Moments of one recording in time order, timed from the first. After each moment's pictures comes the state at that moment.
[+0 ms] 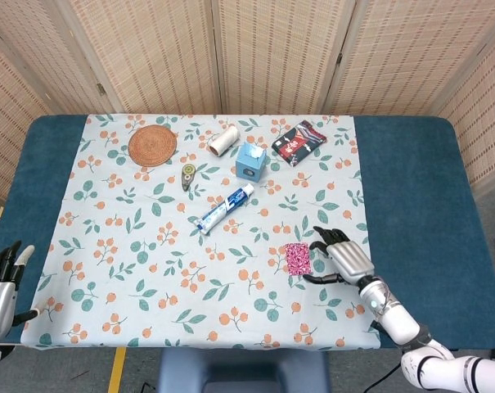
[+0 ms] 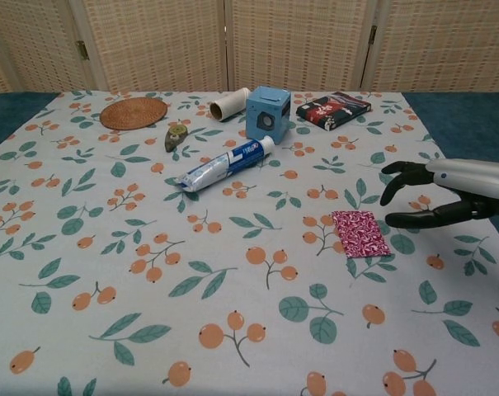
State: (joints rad) left arm -0.07 -1.17 -0.04 -1.54 1.48 1.52 0.11; right arm 0.54 -1.36 0.10 -1.60 -1.19 0.85 -0.19
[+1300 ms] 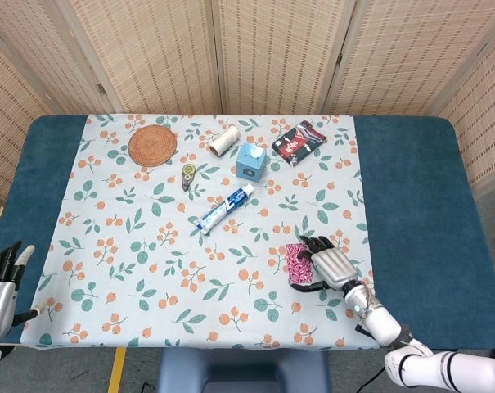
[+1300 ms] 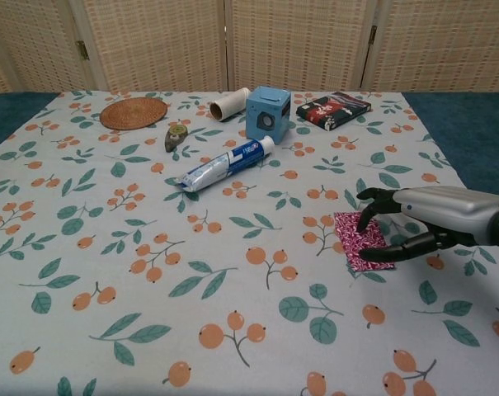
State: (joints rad) left arm -0.07 -1.18 -0.05 -1.52 1.49 1.52 0.09; right arm 0.59 -1.47 0.03 -1.53 -1.17 0.86 -0.29
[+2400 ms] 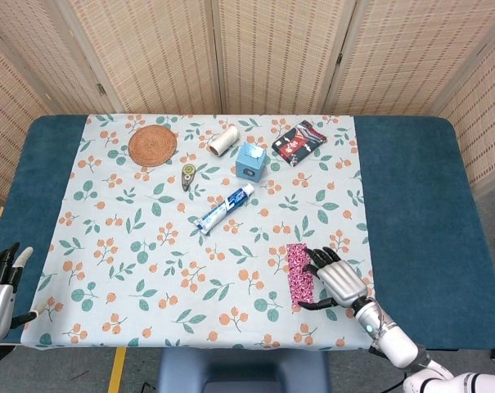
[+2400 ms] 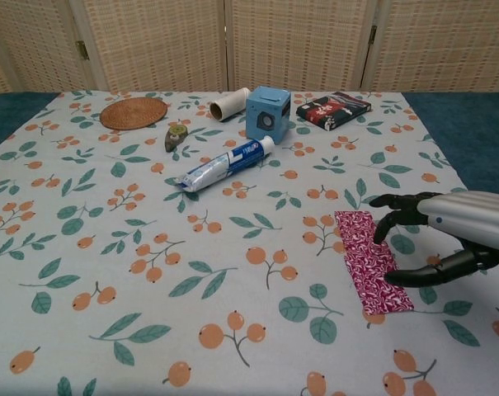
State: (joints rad) left arm -0.05 -1.18 -0.04 -1.52 1.50 1.54 0.07; right arm 0.53 -1.38 -0.03 -1.67 -1.27 0.95 -0.33
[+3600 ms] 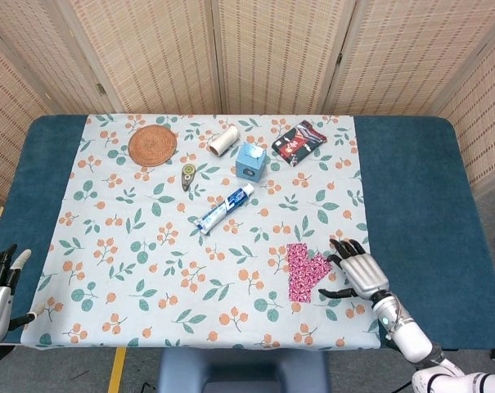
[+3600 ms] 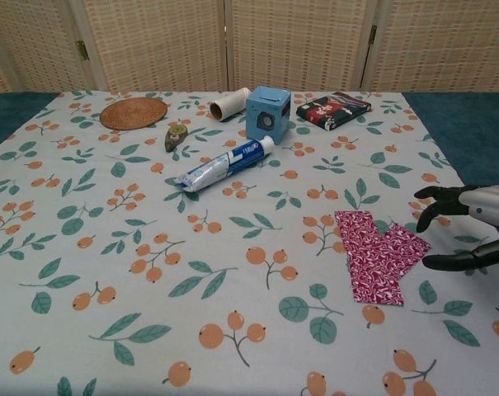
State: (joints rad) left arm -0.04 -1.18 -0.04 -1.51 1.51 1.55 0.07; right arm 0.50 -1.35 -0.03 -1.61 -1.21 0.98 -0.34
